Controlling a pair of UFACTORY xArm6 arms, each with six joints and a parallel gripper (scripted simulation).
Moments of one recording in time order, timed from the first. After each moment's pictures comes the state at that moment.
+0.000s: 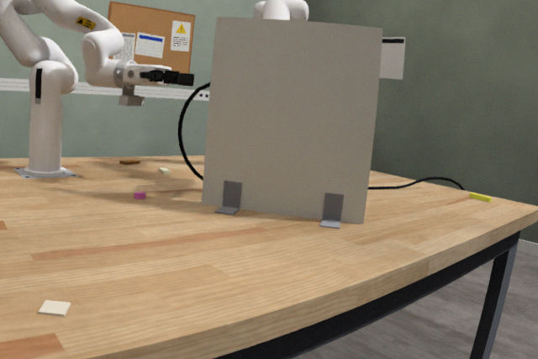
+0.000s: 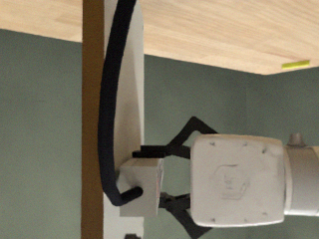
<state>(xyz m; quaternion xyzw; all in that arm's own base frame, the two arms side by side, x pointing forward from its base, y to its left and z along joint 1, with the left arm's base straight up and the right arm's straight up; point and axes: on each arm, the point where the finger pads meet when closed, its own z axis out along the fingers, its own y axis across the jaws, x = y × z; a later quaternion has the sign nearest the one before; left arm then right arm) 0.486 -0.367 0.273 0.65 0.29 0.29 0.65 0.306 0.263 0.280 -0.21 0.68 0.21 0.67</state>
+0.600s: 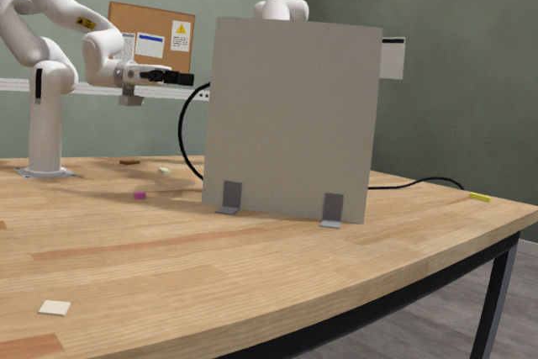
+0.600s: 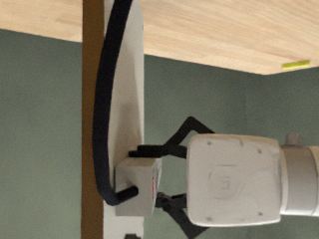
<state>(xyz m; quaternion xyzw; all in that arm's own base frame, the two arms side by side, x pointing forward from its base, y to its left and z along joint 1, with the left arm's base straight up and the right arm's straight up) 0.489 -0.370 0.273 0.65 0.29 0.29 0.64 0.306 0.263 0.280 -0.21 0.68 0.21 0.67</state>
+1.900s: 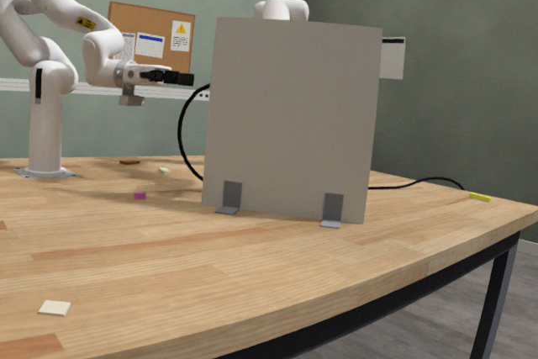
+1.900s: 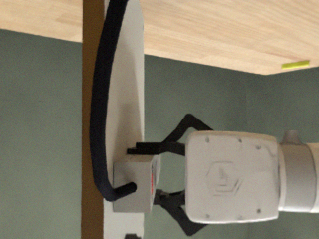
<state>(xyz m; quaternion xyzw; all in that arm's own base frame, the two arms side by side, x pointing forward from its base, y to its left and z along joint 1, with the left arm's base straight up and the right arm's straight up) 0.490 -0.371 0.270 0.65 0.29 0.29 0.65 0.306 0.263 0.280 -0.21 0.68 0.21 0.67</state>
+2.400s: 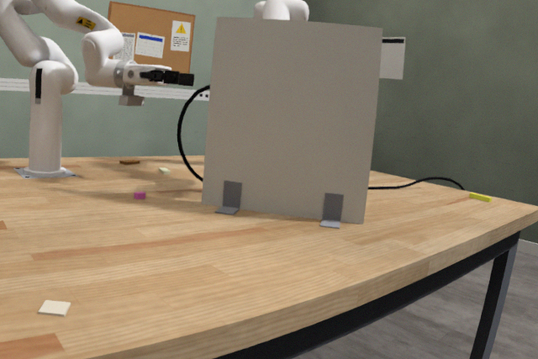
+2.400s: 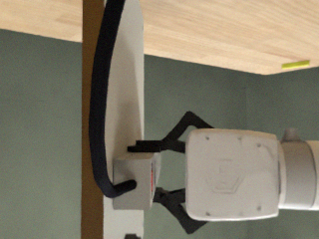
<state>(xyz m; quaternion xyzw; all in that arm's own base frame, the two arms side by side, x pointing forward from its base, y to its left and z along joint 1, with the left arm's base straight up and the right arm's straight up) 0.490 -0.371 0.267 0.65 0.29 0.29 0.64 0.306 0.263 0.280 -0.21 0.68 0.21 0.67</state>
